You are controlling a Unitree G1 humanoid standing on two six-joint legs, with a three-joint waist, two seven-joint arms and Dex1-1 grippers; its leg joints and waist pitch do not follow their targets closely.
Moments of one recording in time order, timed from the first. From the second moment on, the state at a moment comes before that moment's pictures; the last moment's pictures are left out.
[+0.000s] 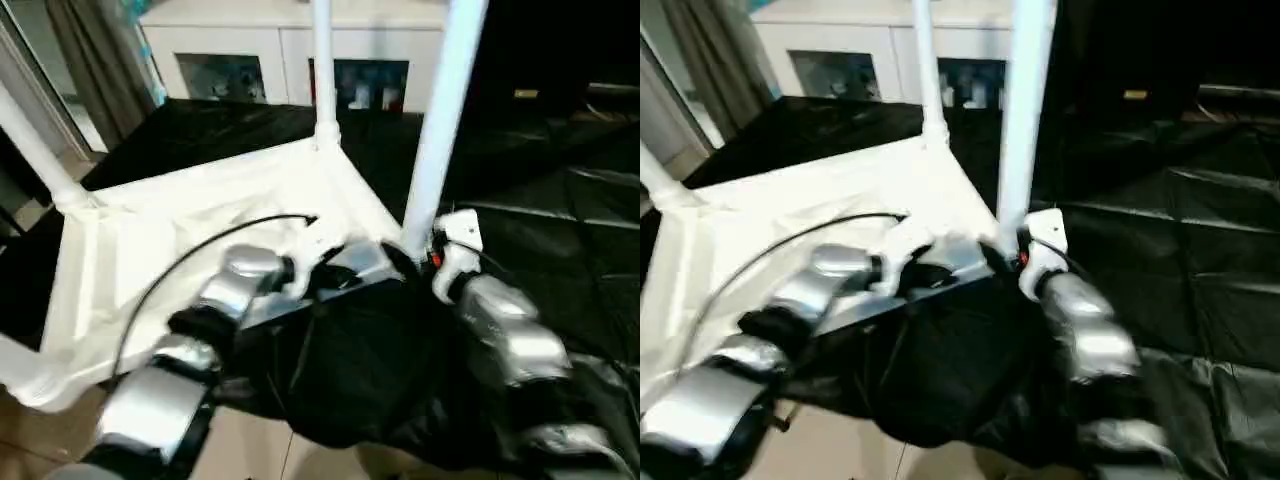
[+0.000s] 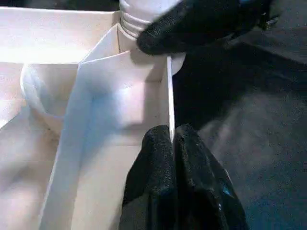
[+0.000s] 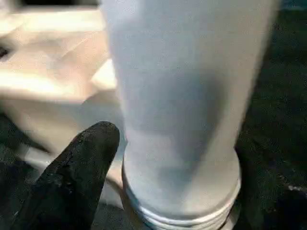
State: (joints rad) left arm -0.78 0.17 -0.20 0.93 0.06 -0.01 -1.14; right arm -0.41 -0.27 0.03 0.41 0.12 0.17 0.70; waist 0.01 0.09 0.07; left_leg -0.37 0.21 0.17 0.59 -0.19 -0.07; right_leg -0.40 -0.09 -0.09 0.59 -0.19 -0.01
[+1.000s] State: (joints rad) left arm -0.76 0.17 -0.21 0.89 0.05 0.01 -1.11; right arm -0.38 -0.27 0.03 0.34 0.13 0.25 0.65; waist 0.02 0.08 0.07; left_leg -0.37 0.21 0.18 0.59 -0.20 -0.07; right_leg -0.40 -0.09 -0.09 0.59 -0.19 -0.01
